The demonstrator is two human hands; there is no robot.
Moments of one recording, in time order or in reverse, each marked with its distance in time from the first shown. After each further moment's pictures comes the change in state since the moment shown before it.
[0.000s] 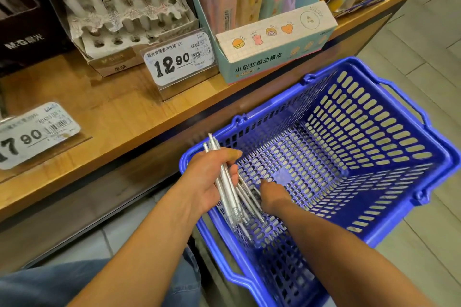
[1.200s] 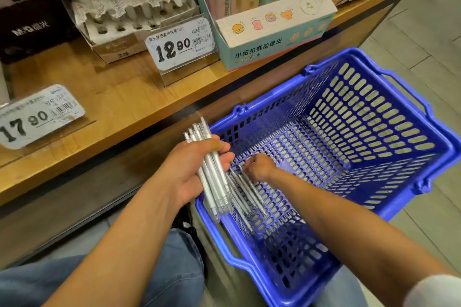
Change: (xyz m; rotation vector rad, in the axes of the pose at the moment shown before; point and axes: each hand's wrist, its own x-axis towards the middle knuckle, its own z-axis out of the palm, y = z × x) left_hand -0.023 0.009 -0.020 -0.013 0.019 0.110; right_hand -0.008 -0.033 -0.061 0.729 0.008 -0.030
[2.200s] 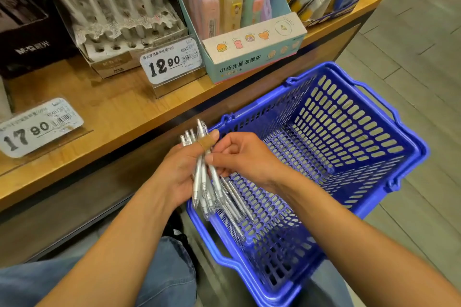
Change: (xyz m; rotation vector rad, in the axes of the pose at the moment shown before) left_hand -0.009 0.007 0.006 -0.104 -0.271 -0.068; right_hand -0.149 -0.097 -0.050 0.620 -0.075 -0.465
